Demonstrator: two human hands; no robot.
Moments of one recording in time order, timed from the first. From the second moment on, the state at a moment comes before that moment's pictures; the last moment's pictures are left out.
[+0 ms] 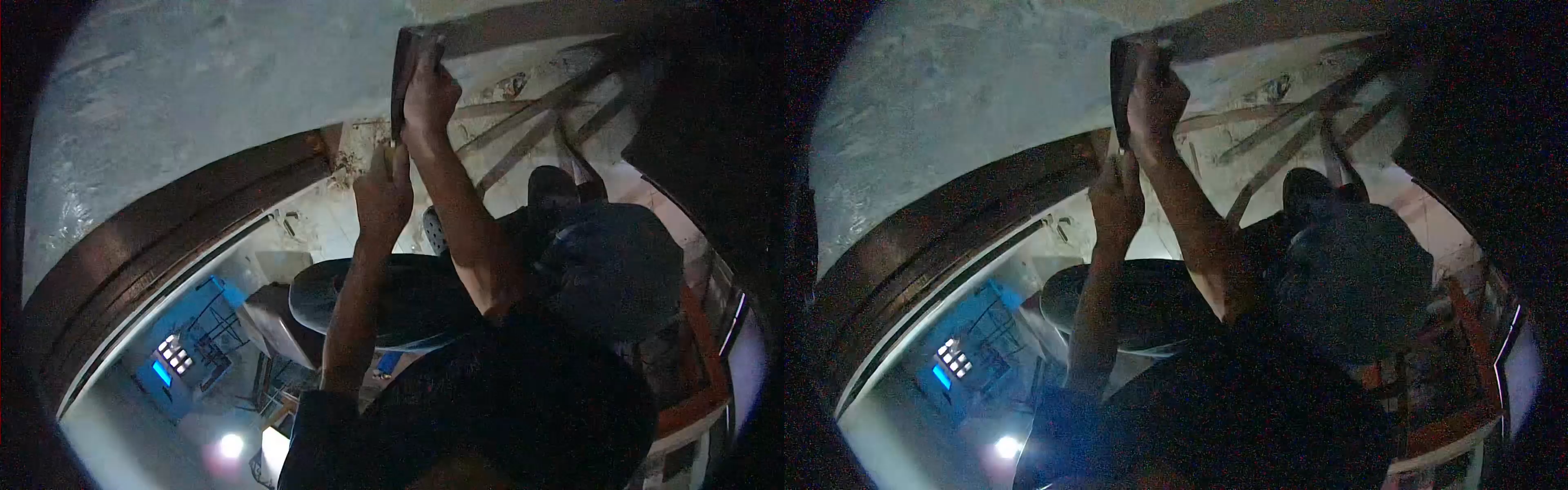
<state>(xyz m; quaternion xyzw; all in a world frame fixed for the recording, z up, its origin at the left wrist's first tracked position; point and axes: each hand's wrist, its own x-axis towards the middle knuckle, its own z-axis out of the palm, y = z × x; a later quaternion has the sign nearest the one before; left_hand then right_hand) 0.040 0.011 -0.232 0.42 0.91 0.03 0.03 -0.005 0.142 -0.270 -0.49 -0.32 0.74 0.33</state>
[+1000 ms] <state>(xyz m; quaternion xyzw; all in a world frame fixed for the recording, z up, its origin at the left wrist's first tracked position) 0.047 0.057 -0.231 0.51 0.86 -0.01 -0.02 0.014 0.174 -0.302 -0.41 -0.15 0.83 0.35</state>
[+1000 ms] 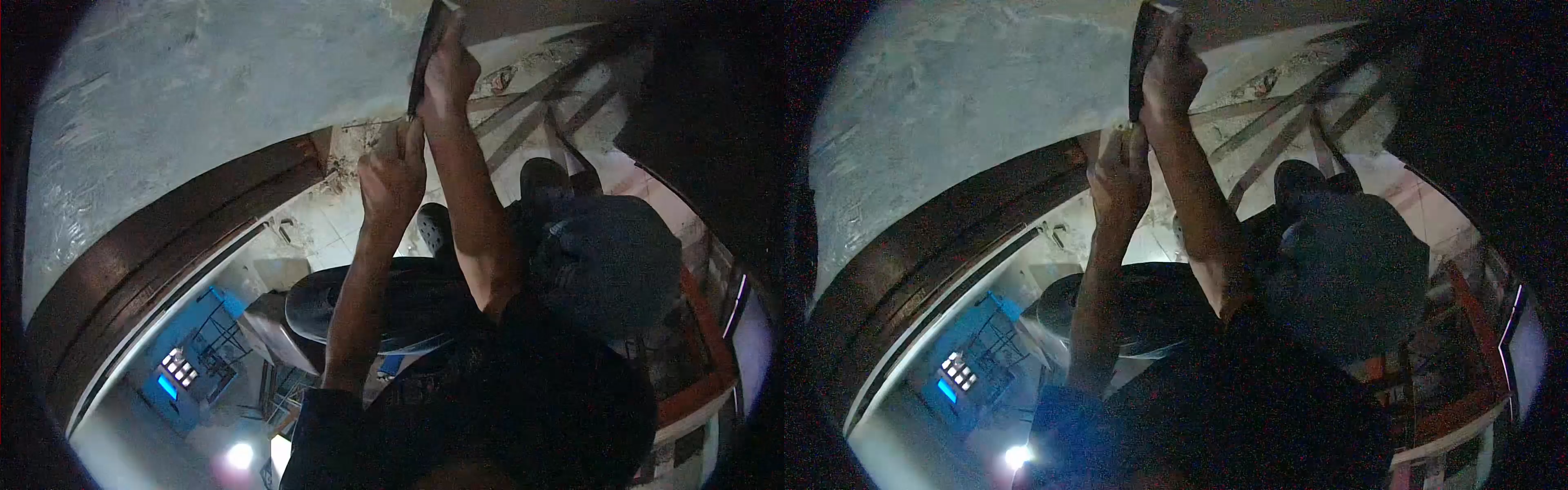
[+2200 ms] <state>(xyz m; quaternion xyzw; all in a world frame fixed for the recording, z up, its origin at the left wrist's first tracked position) 0.065 0.022 -0.263 0.44 0.90 0.03 0.01 0.026 0.150 -0.291 -0.56 -0.35 0.72 0.20</state>
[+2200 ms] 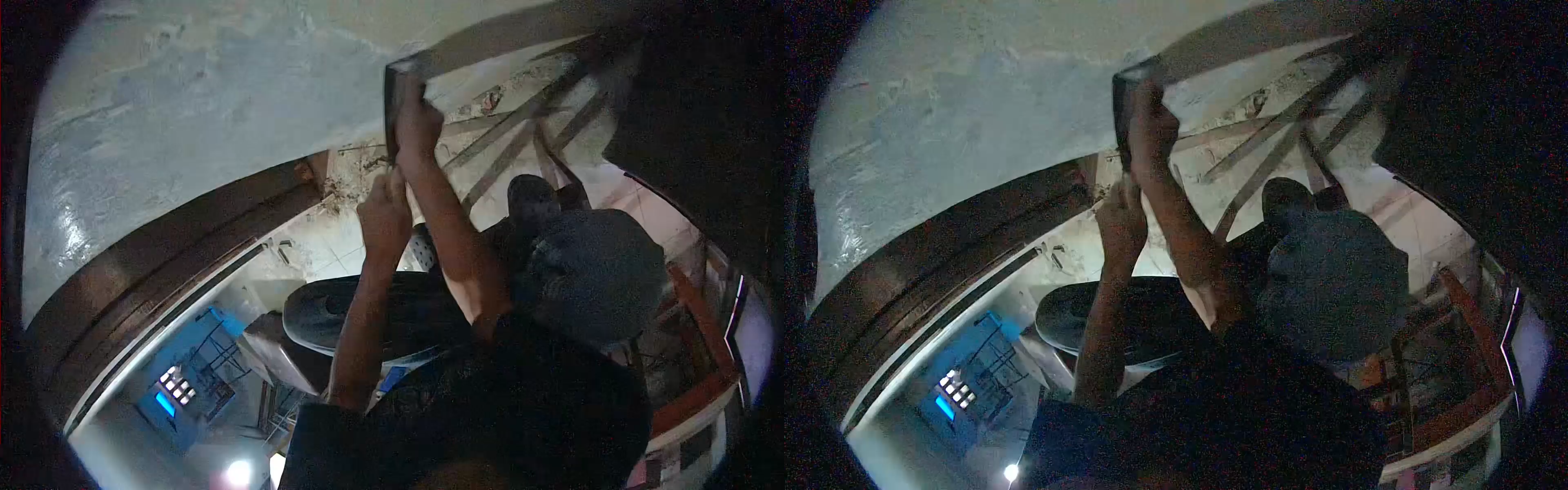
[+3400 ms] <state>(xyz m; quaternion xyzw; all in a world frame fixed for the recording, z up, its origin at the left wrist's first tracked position) 0.053 0.030 -0.276 0.44 0.90 0.06 0.05 0.013 0.155 -0.340 -0.59 -0.37 0.70 0.15</state>
